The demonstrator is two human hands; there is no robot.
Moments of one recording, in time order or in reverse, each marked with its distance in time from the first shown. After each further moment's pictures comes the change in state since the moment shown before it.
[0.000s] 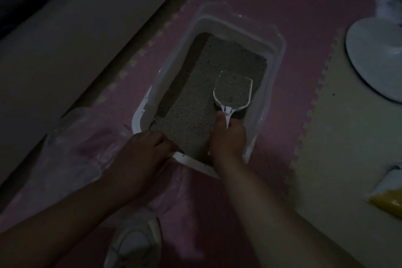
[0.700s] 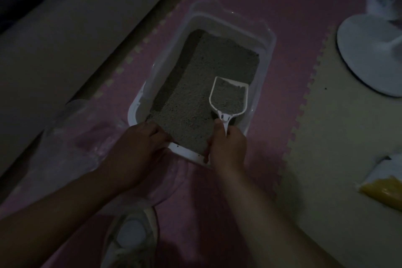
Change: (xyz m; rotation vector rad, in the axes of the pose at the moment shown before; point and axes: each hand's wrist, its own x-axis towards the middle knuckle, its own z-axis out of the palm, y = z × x) left_hand -0.001 0.004 0.000 0.013 0.027 0.017; right_hand -0.037 0.017 -0.034 0.038 -0.105 0.059
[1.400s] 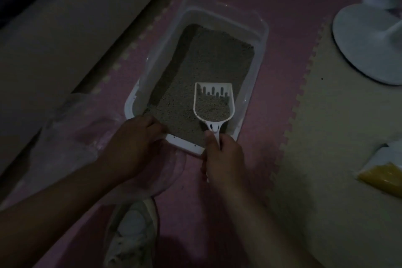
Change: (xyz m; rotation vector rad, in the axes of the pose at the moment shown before) left_hand -0.001 0.008 -0.003 0.032 0.009 -0.018; right_hand -0.048 0.007 -0.038 0.012 -0.216 -0.052
